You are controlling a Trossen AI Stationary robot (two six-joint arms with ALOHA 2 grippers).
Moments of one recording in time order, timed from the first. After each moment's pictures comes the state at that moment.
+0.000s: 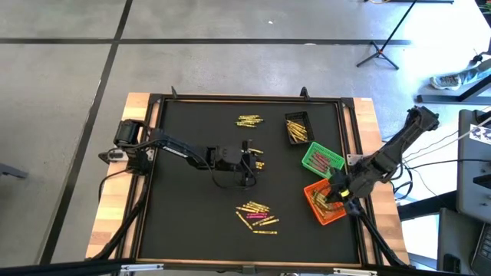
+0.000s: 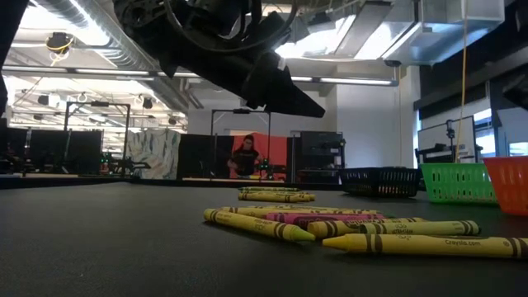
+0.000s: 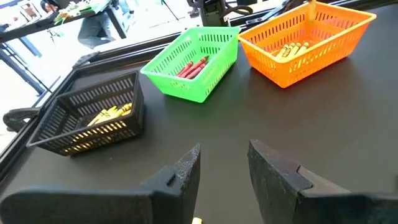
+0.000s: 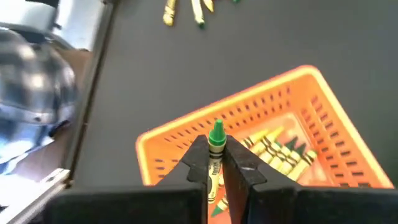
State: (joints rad) left arm -0.05 1.83 0.95 0.49 -0.16 0.18; right arm 0.77 0.64 0.45 -0.64 0.12 0.70
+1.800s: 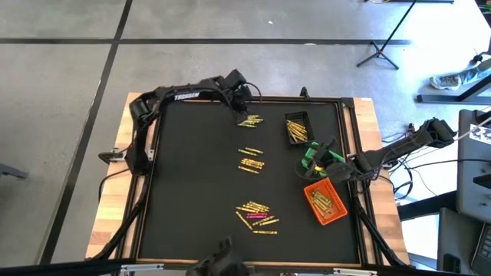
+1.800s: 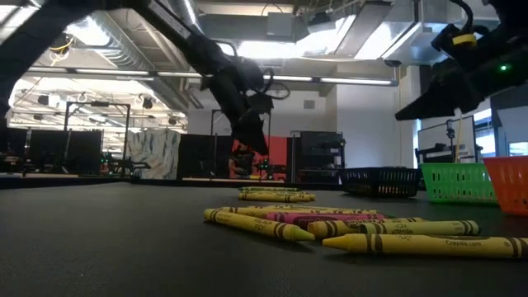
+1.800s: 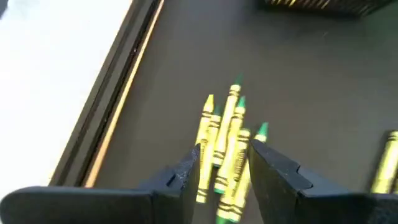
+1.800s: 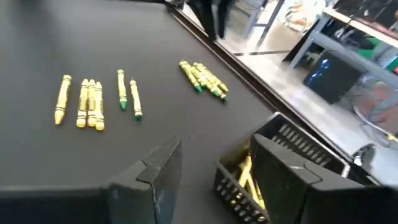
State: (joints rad) left arm 0.63 2.02 1.52 -0.47 0.23 0.25; right arm 0.38 0.84 0.30 -0.08 0.94 0.26
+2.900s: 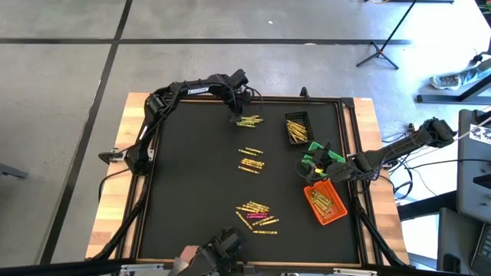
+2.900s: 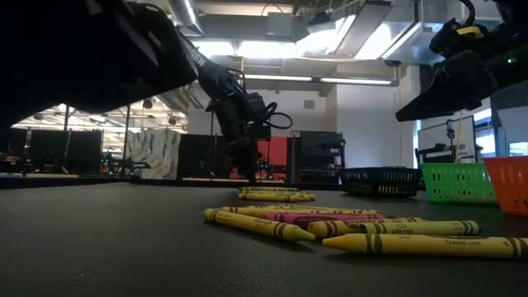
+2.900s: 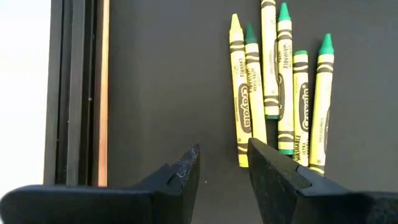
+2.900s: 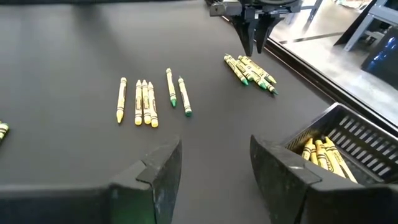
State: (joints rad) left arm 0.71 2.24 1.72 -0.68 0.24 0.64; right arm 0.38 0.84 0.30 -0.05 0.77 0.34
